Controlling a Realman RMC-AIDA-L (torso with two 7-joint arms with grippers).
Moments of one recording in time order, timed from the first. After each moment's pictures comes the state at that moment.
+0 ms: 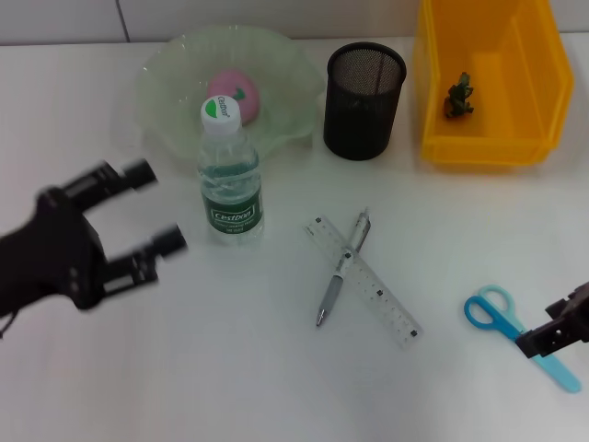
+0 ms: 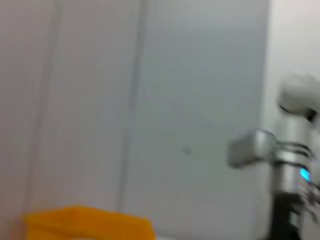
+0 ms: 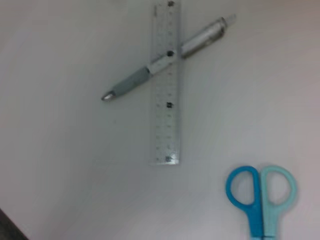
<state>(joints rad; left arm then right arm) -0.26 -1.99 0.94 0.49 1.45 1.83 -0.96 0.37 2.08 -1.22 -1.61 -2.53 -1.93 2.57</state>
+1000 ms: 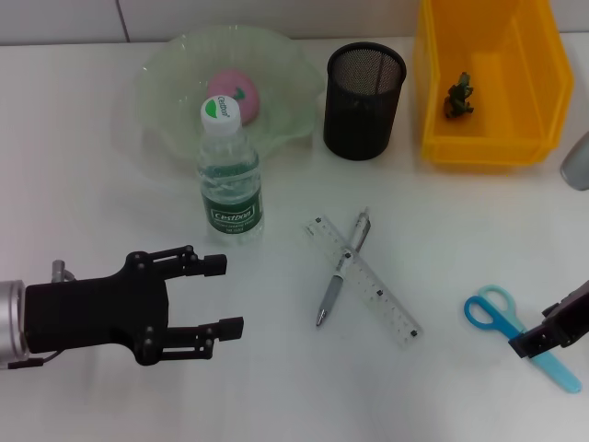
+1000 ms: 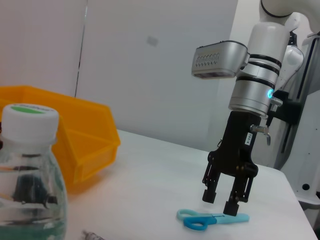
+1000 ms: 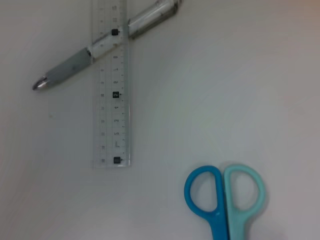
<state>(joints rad) -0.36 -2.01 0.94 0.52 1.79 1.71 -1.08 0.32 2.09 -1.38 -1.53 -2.63 -1.71 2.60</state>
